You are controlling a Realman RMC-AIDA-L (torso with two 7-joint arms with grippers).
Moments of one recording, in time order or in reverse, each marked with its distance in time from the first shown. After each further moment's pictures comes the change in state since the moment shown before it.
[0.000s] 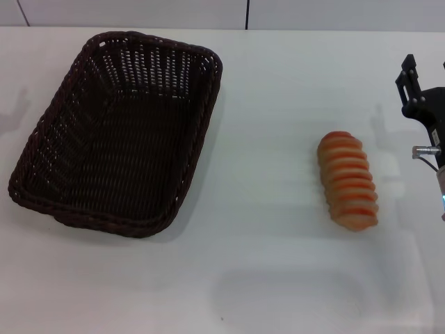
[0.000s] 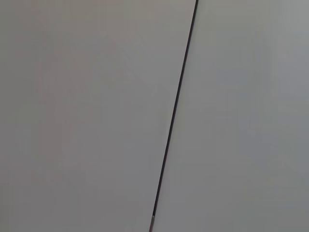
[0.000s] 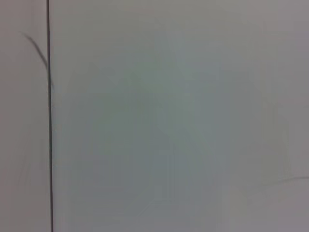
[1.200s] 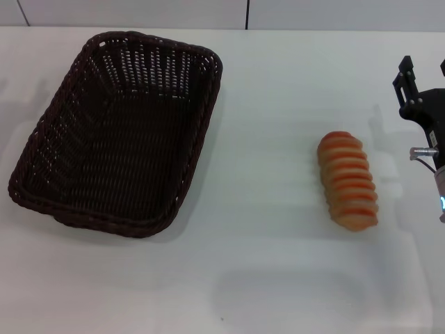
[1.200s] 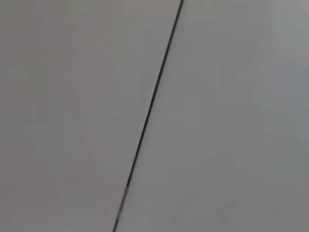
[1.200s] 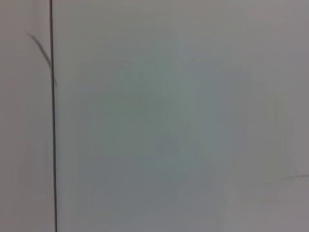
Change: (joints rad) left arm 0.059 0.100 0.102 -0.316 0.000 -0.303 -0.122; right arm -0.002 0.002 -0.005 0.003 -0.001 0.002 0.000
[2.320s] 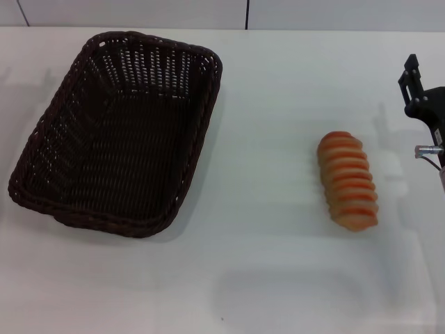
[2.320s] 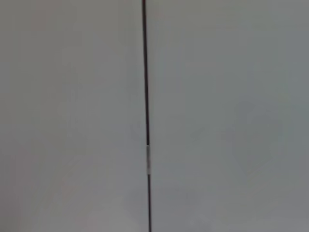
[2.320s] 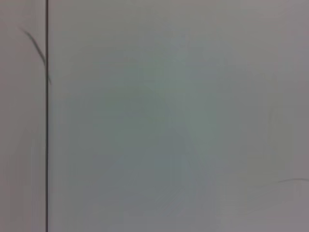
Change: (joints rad) left arm -0.015 -0.174 -0.515 -0.758 -0.328 -1.365 0.948; right arm 0.007 -0.002 0.008 -0.023 0.000 0.000 0.000
